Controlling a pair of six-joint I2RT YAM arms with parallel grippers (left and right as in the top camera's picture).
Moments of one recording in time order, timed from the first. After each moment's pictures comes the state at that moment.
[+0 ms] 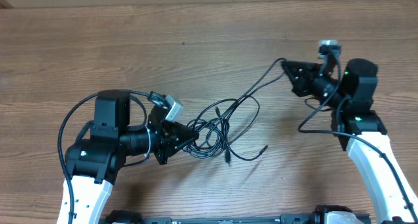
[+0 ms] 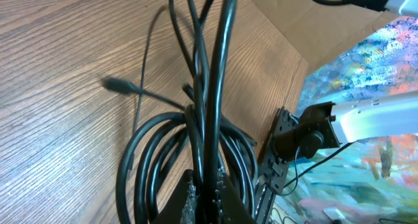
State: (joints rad) left arm -0.16 1.00 0.93 -0.86 0.97 0.18; right arm -0.06 1.28 0.81 0.07 -0.65 0.35
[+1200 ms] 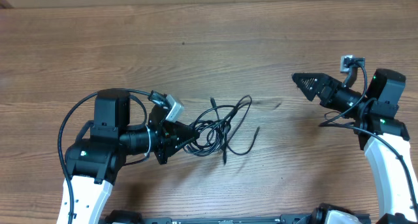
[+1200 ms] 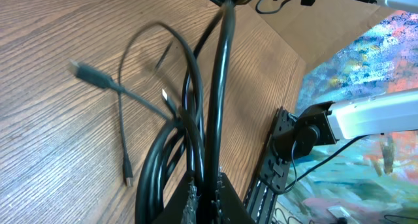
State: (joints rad) left arm -0.16 1.00 0.94 -0.84 0.98 0.19; right arm -0.27 1.28 0.81 -0.20 -0.98 0.36
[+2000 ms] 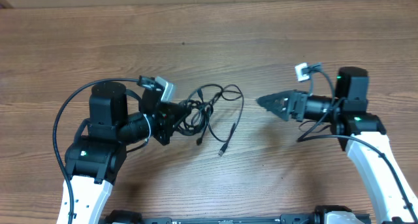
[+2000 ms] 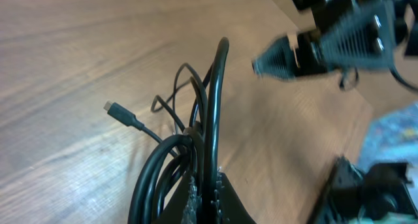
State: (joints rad) left arm -0.16 1.00 0.94 -0.61 0.73 -0.02; right arm -0.01 1.28 0.81 -0.27 -1.22 0.31
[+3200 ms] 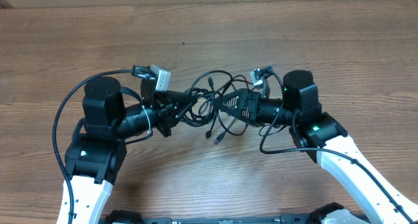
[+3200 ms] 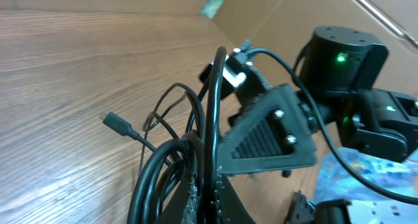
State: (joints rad) left arm -0.16 1.00 0.94 -0.40 0.87 -0.24; right arm 0.39 1.28 0.81 -0.03 -0.85 0.91
